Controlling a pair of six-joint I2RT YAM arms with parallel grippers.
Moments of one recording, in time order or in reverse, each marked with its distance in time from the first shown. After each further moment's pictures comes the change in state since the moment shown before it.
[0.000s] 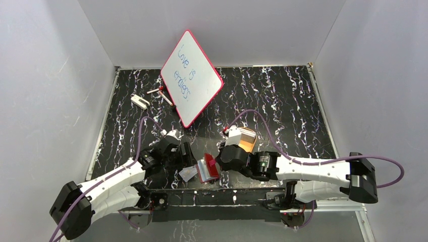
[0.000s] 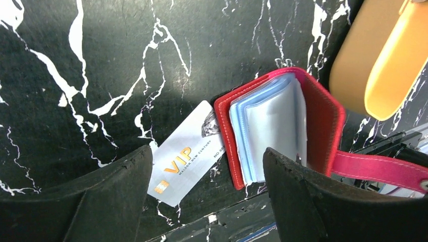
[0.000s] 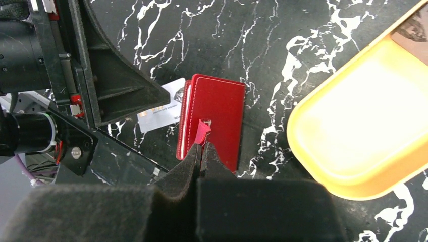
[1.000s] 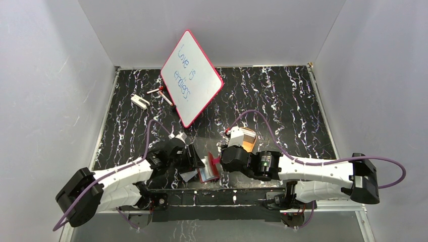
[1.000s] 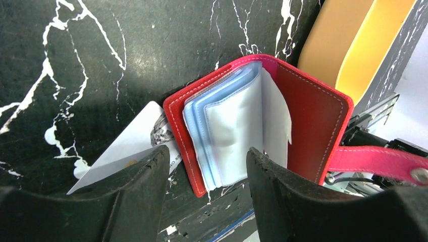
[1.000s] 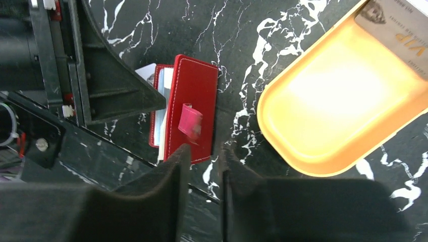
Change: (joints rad) left arm -0.062 0.129 -0.082 0.269 0.111 -0.165; right arm 0.000 -0.034 -0.005 -0.124 0.025 0.002
